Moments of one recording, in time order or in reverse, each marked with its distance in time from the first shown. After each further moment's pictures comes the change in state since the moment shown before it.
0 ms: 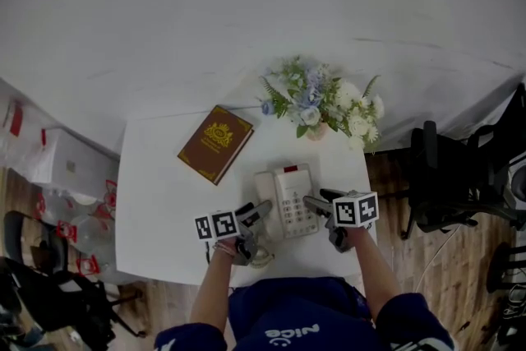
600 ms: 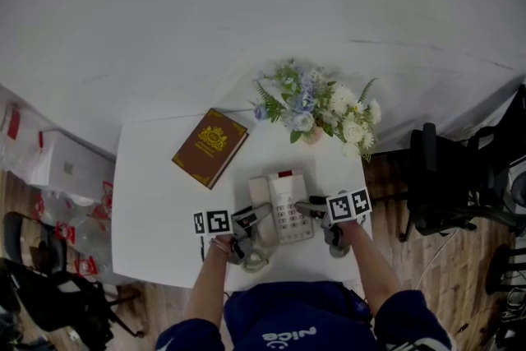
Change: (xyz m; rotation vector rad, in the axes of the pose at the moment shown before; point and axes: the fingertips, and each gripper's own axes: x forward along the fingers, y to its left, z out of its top) left arm 0.026 -0.005 -0.004 -0.064 0.086 -0.148; right arm 0.029 -0.011 -0.017 0.104 0.137 0.148
